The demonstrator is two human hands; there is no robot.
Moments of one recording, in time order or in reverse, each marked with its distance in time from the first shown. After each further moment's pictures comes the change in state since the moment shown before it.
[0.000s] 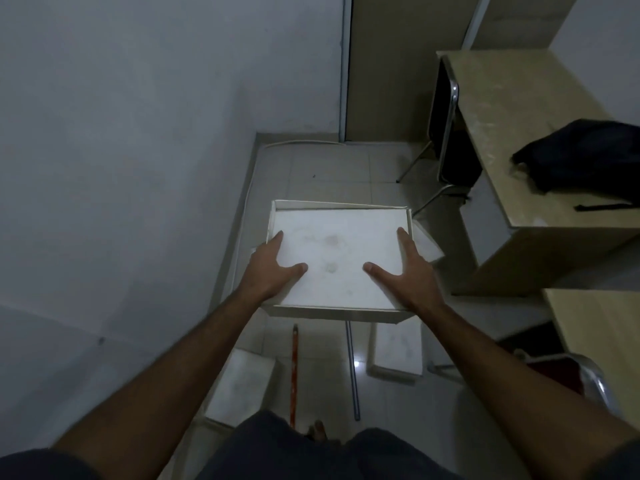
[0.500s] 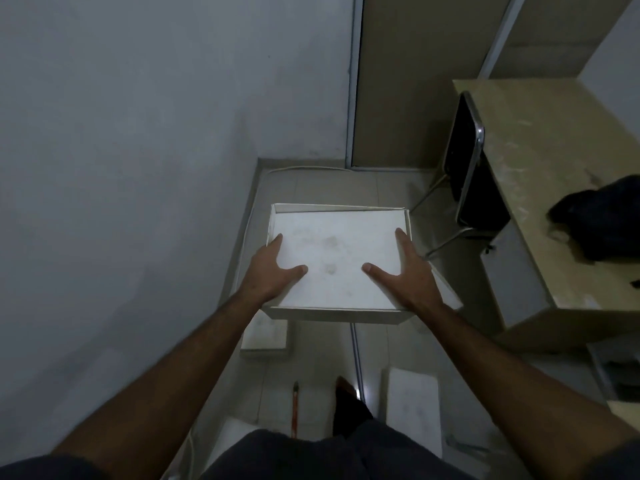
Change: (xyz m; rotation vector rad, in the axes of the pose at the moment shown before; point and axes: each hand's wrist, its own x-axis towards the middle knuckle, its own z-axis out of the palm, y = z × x) left_hand 0.227 0.045 -0.049 -0.047 0.032 -0.029; right_hand 0.240 -0.048 0.003 0.012 -0.005 -0.035
